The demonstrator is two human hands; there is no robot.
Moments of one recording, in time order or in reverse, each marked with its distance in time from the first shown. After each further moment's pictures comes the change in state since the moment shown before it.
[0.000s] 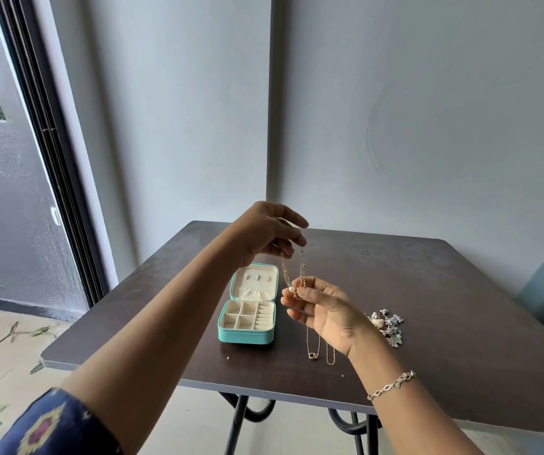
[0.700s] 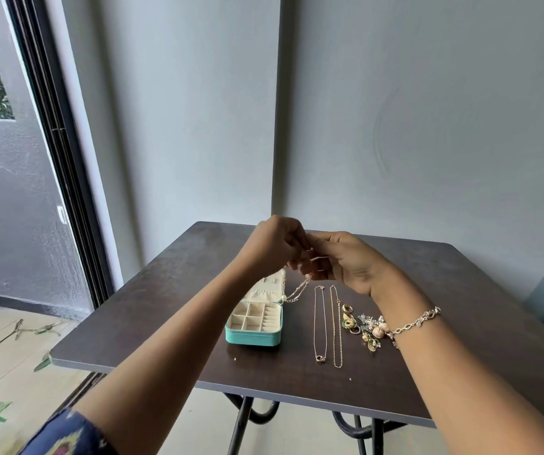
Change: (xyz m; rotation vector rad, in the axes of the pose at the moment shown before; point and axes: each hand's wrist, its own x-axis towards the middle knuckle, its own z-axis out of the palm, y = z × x) left_hand 0.003 -0.025 0.007 0.414 0.129 0.224; right_hand 0.016 -0.080 0.034 -0.534 -0.107 -0.046
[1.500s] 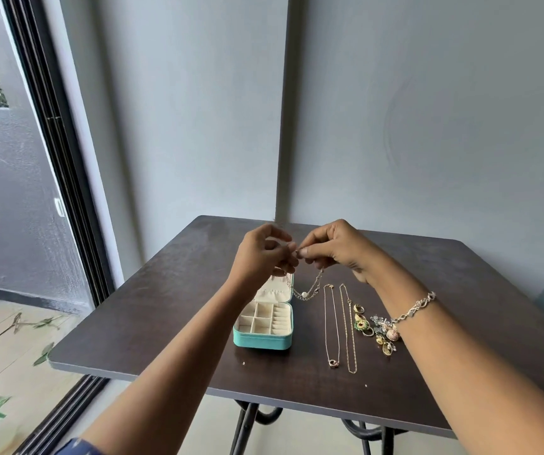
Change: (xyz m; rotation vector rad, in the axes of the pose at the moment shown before) left_hand -0.003 -0.052 0.004 -0.441 0.214 -0.152; right_hand 0.033 0.000 0.008 -0.393 0.150 -0.034
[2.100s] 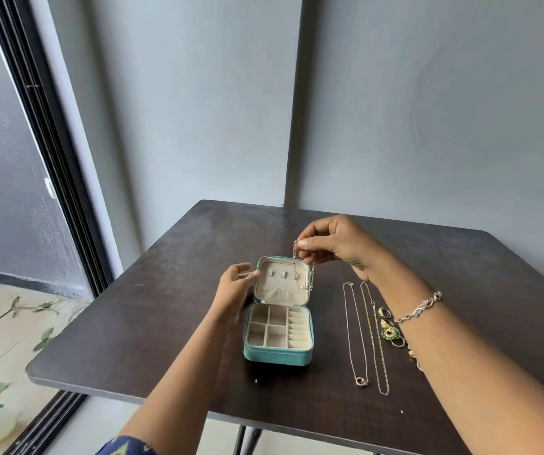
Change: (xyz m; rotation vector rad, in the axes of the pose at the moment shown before) left_hand 0.042 -0.141 -0.036 -0.281 0.228 -0.440; right_hand 0.054 0.025 0.021 0.143 -0.046 0.047
